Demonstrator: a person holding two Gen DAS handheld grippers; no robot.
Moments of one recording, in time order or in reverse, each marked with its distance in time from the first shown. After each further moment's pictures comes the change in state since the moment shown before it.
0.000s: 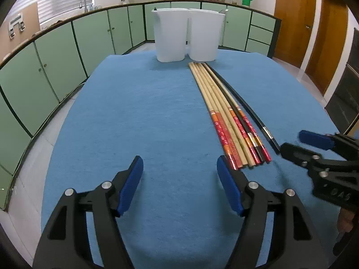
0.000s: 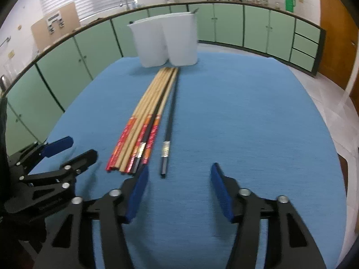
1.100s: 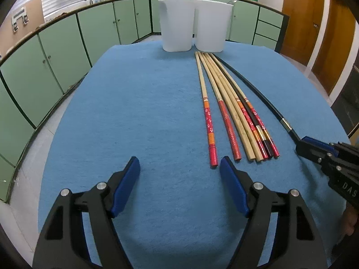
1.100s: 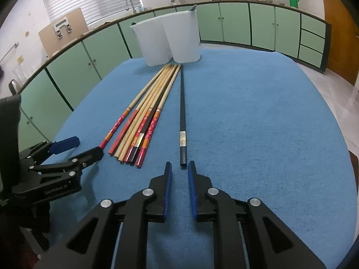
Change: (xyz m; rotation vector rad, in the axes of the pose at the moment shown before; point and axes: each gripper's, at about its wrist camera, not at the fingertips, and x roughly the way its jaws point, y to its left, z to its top) left arm 0.011 0.007 -0.001 -0.035 0.050 0.033; right arm -0.011 -0.022 -0.015 0.029 -0.018 0.088
